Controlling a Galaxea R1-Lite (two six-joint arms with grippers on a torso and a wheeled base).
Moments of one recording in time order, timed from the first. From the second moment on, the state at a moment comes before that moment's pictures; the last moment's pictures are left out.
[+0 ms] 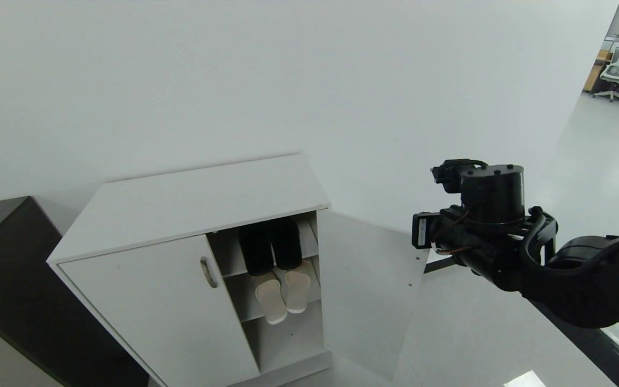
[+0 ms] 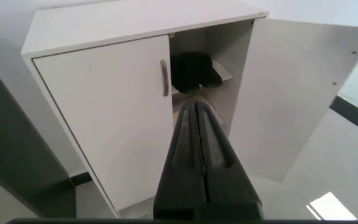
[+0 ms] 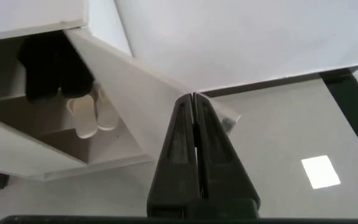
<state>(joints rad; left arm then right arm) 0.00 0.00 0.00 0.00 -0.05 0.02 0.63 1.81 -0.98 -0.56 -0.47 0.17</state>
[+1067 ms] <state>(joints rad) 0.00 0.00 0.00 0.00 -0.05 0.02 0.41 2.02 -1.17 -0.63 -0.23 0.20</state>
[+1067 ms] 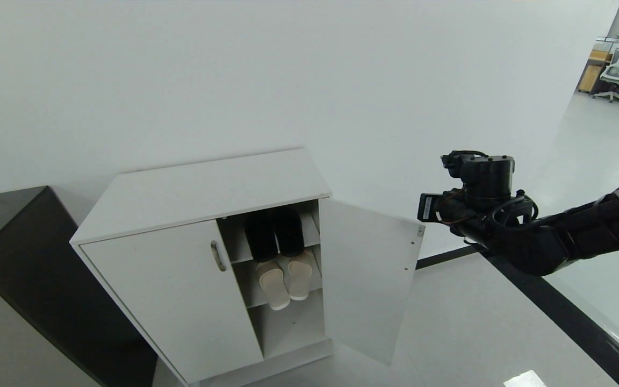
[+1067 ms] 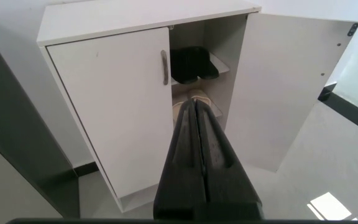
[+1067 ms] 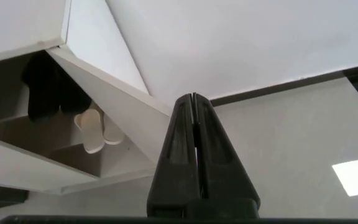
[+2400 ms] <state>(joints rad) 0.00 0.00 0.00 0.00 -0.04 0.02 0.38 2.23 -1.24 -0.72 -0.25 0.19</state>
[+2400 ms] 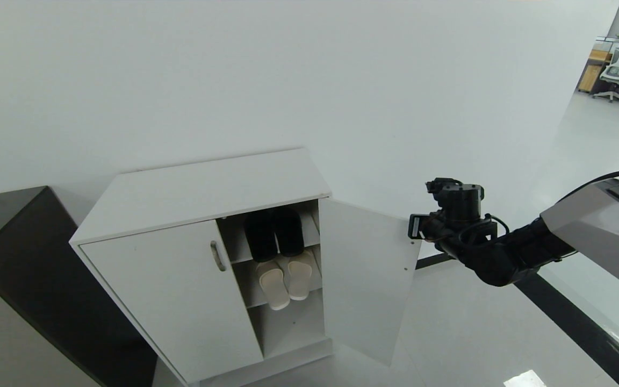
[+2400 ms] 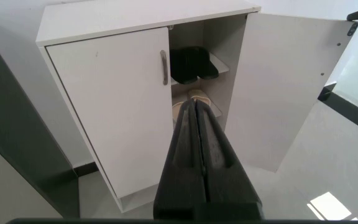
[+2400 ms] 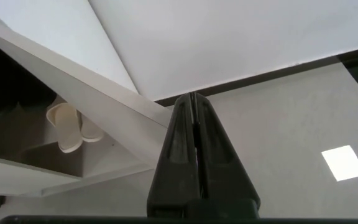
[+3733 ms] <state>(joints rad) 0.00 0.00 0.00 0.00 -0.05 0.02 0.66 1.97 -0.89 -0.79 -0.28 0.13</state>
